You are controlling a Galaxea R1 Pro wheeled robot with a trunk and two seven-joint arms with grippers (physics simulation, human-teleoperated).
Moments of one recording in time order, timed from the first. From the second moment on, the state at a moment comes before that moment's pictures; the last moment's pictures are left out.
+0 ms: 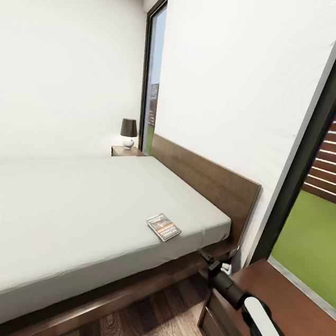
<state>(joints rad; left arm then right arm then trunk) -0.26 0.10 -0.31 -0.01 1.11 -0.07 -1.02 -0.46 -0.18 0.16 -0.80 -1.36 0.56 0.42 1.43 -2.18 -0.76</state>
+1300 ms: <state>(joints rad) -0.26 0.10 -0.32 -0.01 1.11 -0.07 -1.06 -0.52 -0.18 0.13 -0.80 -1.52 0.58 0.19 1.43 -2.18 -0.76</state>
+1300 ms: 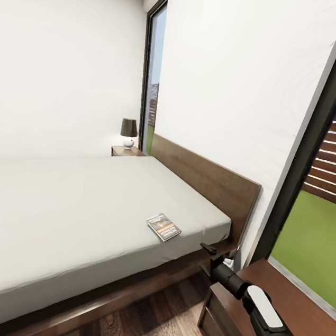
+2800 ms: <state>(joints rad) -0.26 0.13 -0.37 -0.01 1.05 -0.04 -1.11 -0.52 -0.19 0.10 -0.78 -1.52 0.56 0.19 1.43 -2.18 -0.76</state>
